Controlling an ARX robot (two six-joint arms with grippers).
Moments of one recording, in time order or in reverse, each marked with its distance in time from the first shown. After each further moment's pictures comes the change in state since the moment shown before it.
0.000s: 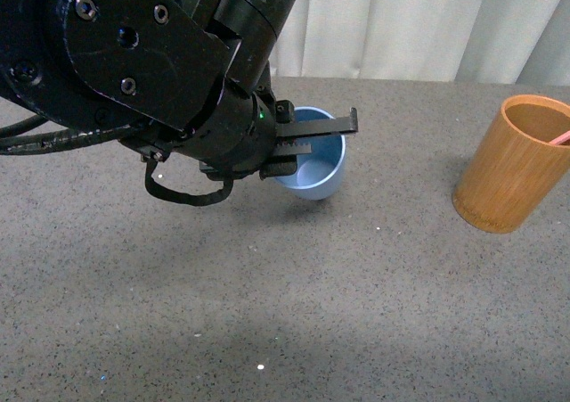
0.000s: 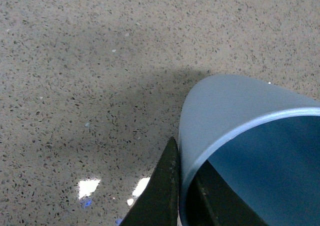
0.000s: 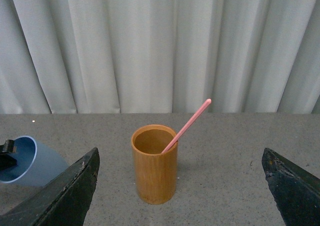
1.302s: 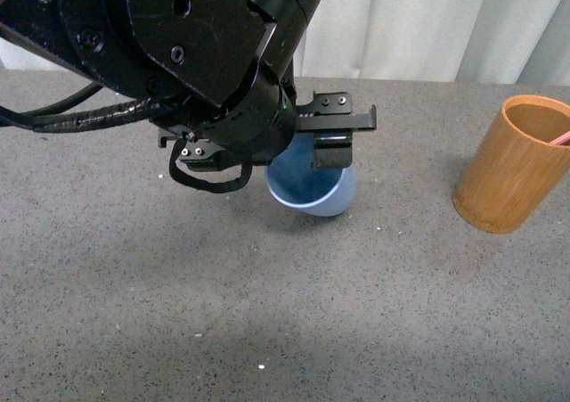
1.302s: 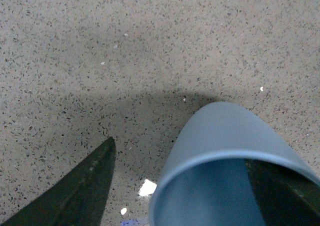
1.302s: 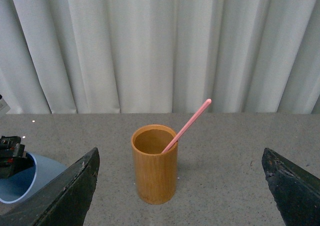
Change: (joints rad) left arm -0.019 0.027 0.087 -0.074 -0.013 0.027; right arm 0.000 0.000 0.000 0.000 0.000 0.000
